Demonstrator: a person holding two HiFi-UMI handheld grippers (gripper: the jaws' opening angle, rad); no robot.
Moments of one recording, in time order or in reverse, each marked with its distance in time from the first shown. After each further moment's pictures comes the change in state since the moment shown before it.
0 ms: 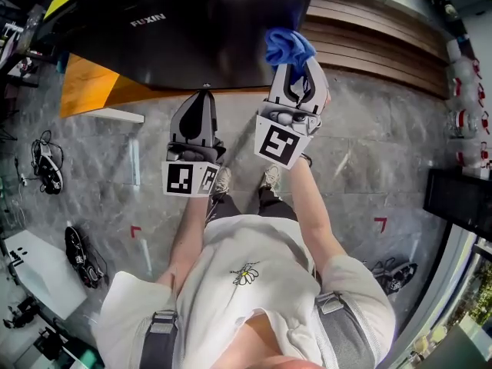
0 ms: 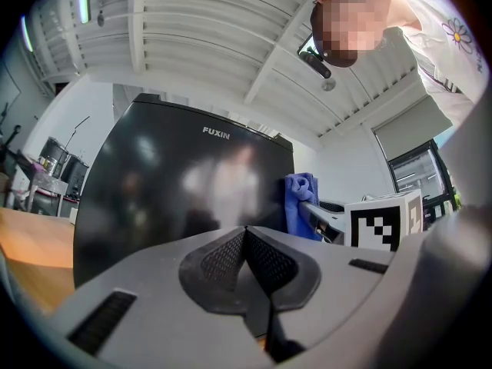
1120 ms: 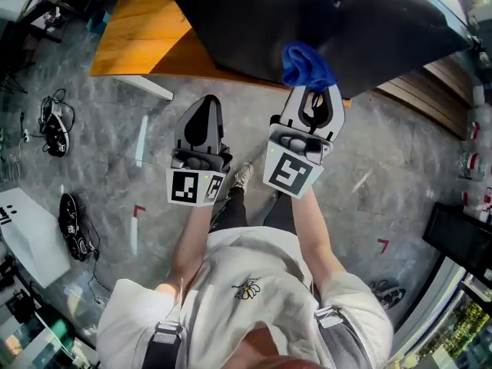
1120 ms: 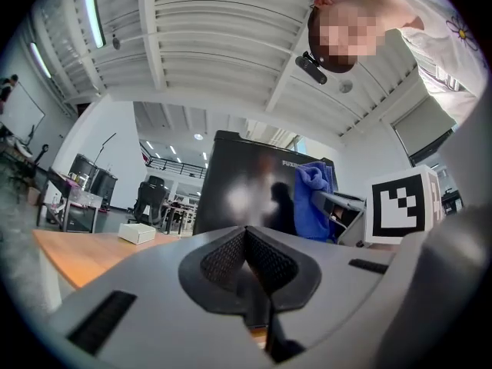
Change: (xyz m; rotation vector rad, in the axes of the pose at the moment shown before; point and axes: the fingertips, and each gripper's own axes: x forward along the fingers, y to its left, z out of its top) left arm -0.114 0.156 0.032 0.019 -0.025 0.173; right arm -0.020 0.166 0.090 0.268 -0.085 0.047
